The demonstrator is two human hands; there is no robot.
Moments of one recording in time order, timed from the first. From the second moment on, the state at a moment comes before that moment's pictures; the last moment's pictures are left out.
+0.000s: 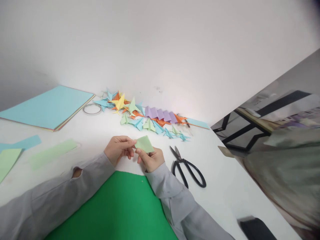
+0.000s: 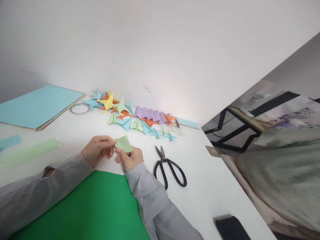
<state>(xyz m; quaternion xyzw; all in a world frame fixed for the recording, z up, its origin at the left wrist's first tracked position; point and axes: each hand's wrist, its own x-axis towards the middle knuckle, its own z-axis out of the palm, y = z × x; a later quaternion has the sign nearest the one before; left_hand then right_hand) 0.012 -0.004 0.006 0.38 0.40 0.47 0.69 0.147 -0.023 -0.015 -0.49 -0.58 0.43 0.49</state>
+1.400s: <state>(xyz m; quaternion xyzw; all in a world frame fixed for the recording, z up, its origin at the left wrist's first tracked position) 0.013 -0.008 0.003 0.46 0.35 0.49 0.66 0.144 -0.029 -0.020 -0.49 -0.61 0.46 0.42</state>
